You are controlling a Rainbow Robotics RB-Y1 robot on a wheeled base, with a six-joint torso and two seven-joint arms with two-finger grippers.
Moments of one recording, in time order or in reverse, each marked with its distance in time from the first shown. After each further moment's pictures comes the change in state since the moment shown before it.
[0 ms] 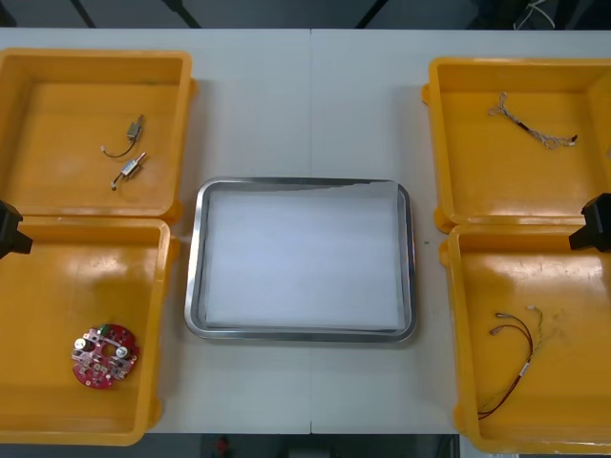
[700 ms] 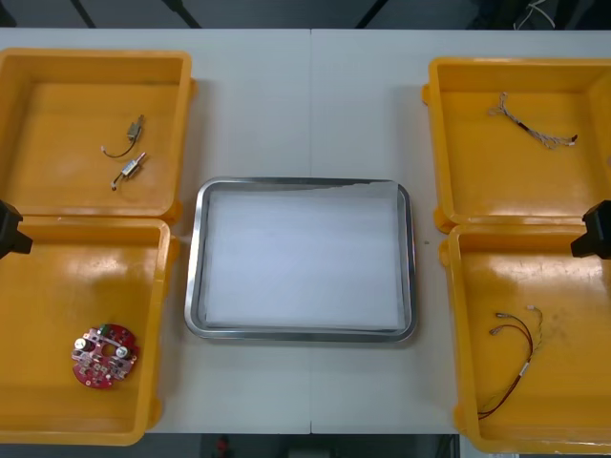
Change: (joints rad) right arm 0.020 0.001 0.000 0.000 0.007 0.004 0.000; left arm 0.000 0.000 0.000 0.000 0.000 0.000 0.000
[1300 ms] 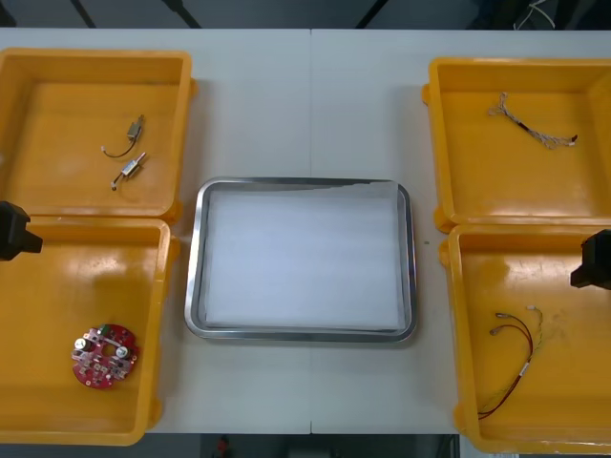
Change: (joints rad) right arm 0.119 0.000 0.000 -0.097 0.024 0.010 -0.309; left arm 0.048 0.000 0.000 0.002 0.000 -0.104 -0.001
